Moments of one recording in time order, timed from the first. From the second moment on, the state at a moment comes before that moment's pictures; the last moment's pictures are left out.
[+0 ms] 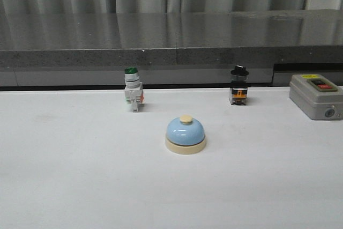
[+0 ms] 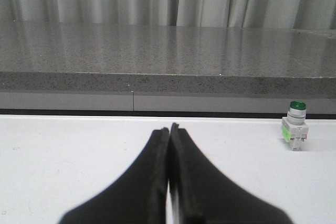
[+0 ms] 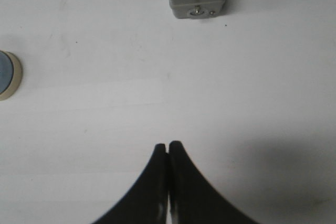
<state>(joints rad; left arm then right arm) -0.03 -0.01 0.00 -0.08 0.09 0.00 -0.01 1.01 -0.79 0.11 0.75 0.02</state>
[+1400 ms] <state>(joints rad) -0.03 -0.01 0.00 -0.08 0.09 0.00 -0.01 -0.01 -0.25 0.04 0.45 0.02</state>
